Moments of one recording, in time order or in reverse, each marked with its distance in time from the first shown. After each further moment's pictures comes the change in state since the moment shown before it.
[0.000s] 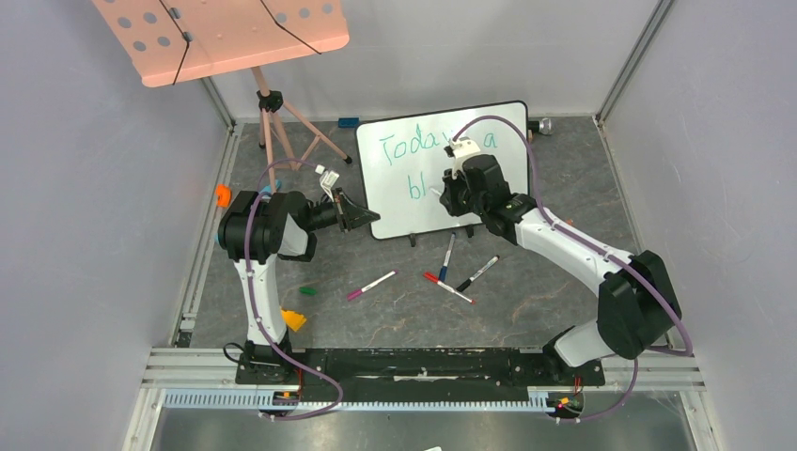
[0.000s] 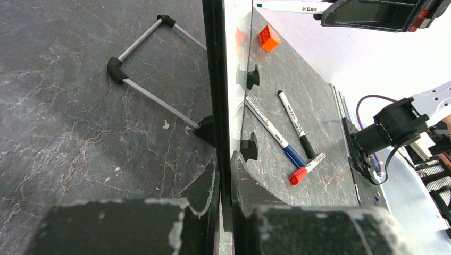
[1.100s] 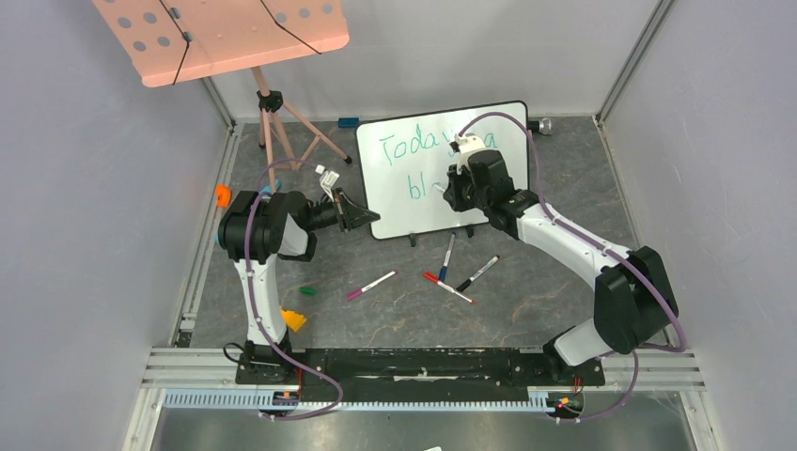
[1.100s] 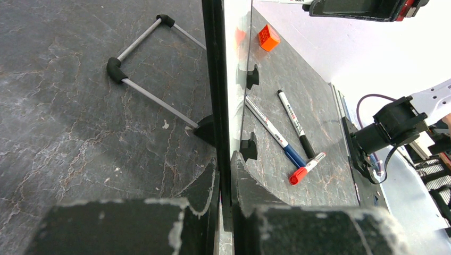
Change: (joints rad) left arm 0.000 0.000 0.002 0.000 0.004 0.000; right arm -0.048 0.023 0.011 0.015 -0.031 0.001
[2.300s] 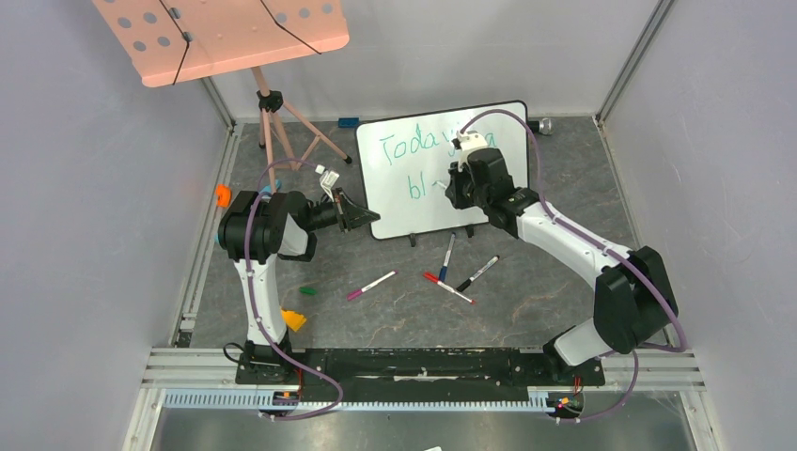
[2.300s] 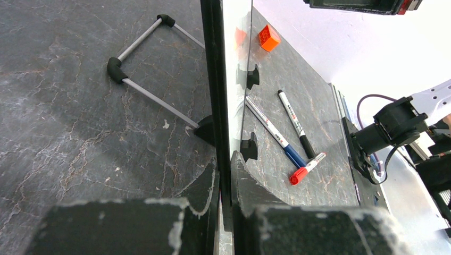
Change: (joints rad) left arm 0.000 0.000 0.000 0.000 0.000 0.000; right arm 0.001 0.006 0.016 -0.016 0.040 0.015
